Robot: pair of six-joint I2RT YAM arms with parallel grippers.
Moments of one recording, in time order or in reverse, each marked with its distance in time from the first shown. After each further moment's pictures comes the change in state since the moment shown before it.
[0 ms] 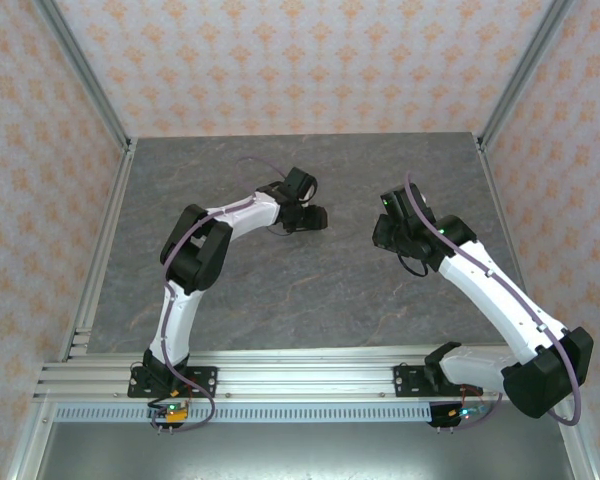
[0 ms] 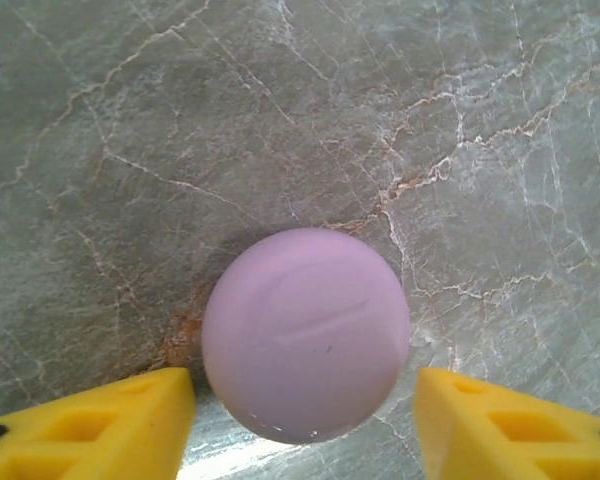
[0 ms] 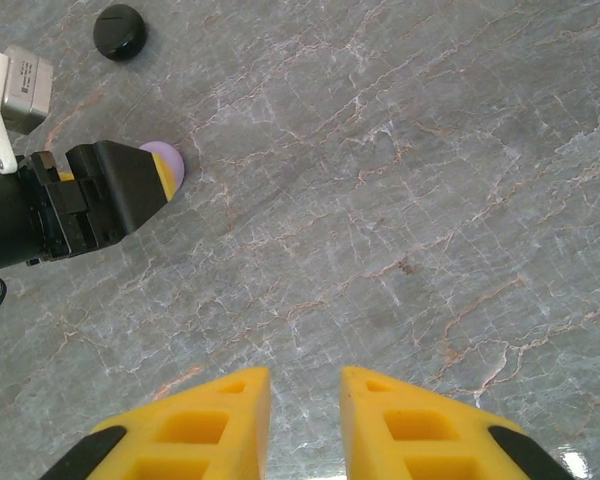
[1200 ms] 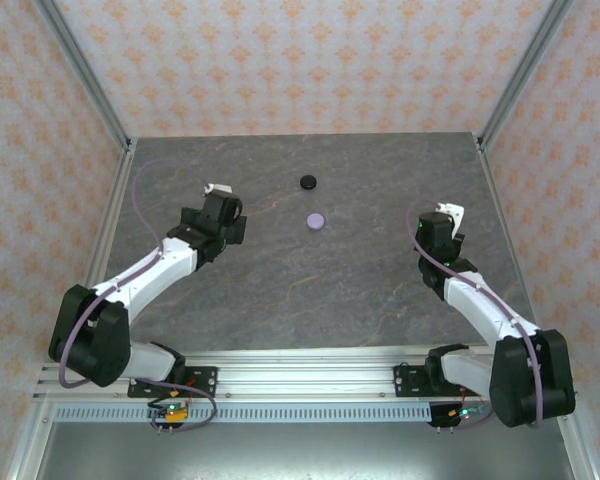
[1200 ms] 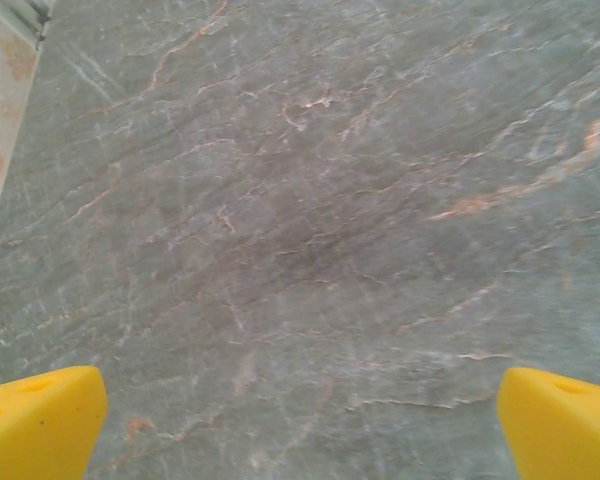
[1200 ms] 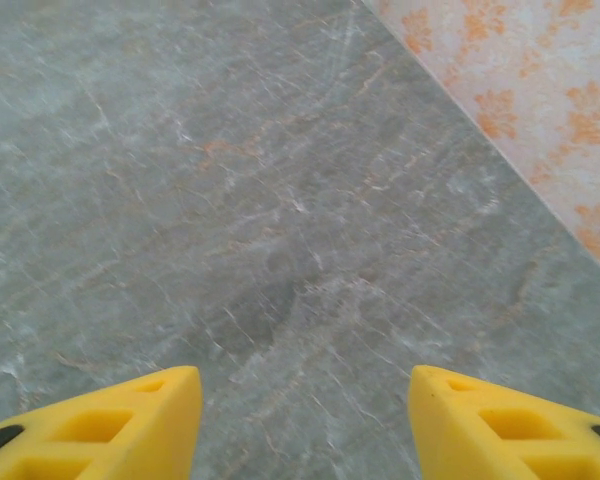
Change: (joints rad) left arm 0.172 -0.822 -0.742 0.128 -0.670 0.465; right arm -0.345 -0.047 -0.582 0.851 0.309 -0.457
